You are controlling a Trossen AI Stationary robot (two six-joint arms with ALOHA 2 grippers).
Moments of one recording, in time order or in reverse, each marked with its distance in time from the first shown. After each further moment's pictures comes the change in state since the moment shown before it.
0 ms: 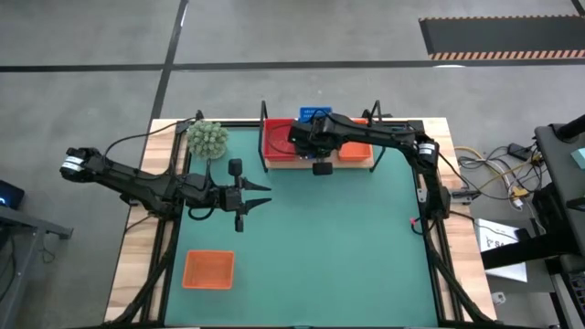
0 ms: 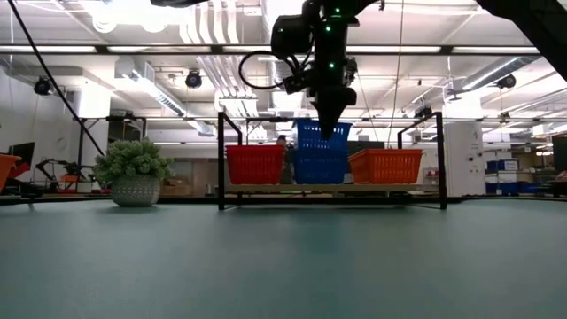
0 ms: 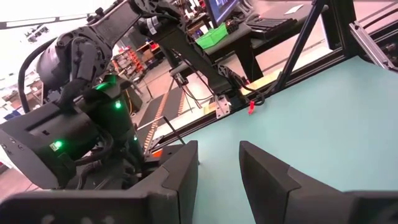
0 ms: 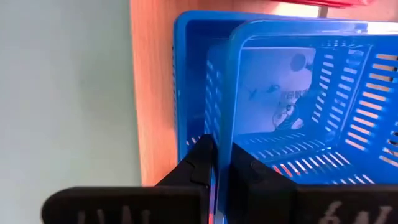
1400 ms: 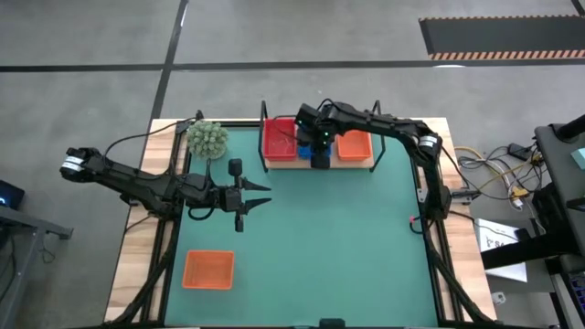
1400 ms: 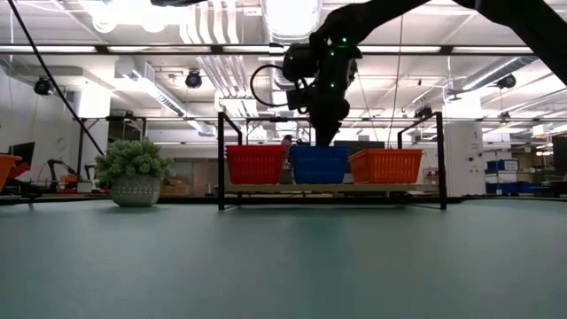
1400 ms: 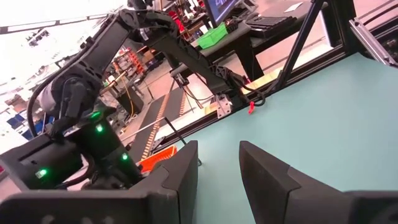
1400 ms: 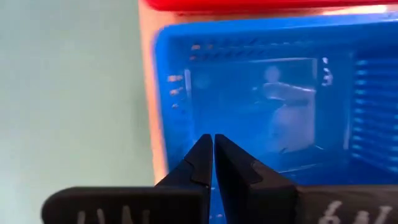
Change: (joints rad) left arm 0.000 0.000 0.000 0.000 0.000 0.022; right arm -0.144 -0.002 -0.099 0.171 -0.340 -0.040
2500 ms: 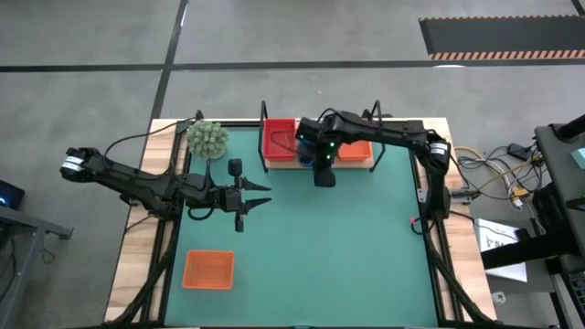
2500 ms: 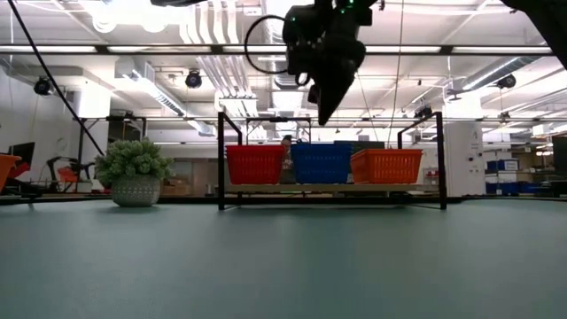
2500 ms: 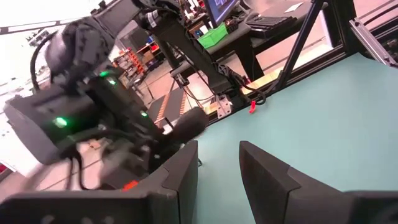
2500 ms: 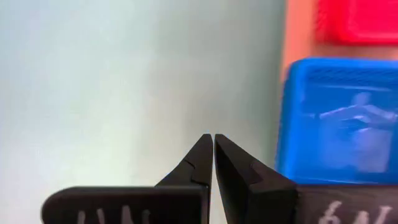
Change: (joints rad) left arm 0.001 0.000 0.000 0.000 0.000 0.000; right arm 0.129 -0.093 0.011 -0.136 -0.199 0.085
